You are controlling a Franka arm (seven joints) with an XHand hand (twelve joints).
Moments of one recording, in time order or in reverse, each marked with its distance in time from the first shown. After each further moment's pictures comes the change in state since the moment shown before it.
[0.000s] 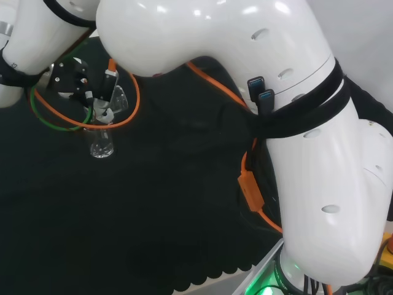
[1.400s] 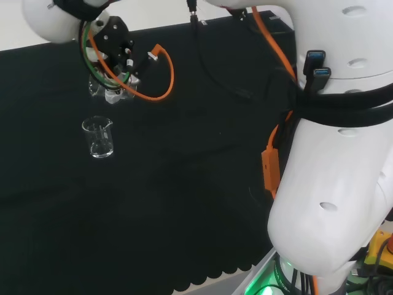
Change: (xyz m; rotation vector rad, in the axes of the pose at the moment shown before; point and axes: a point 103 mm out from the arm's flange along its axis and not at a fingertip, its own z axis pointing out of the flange) arm -0.062 -0.018 0.038 -0.231 0.472 -0.023
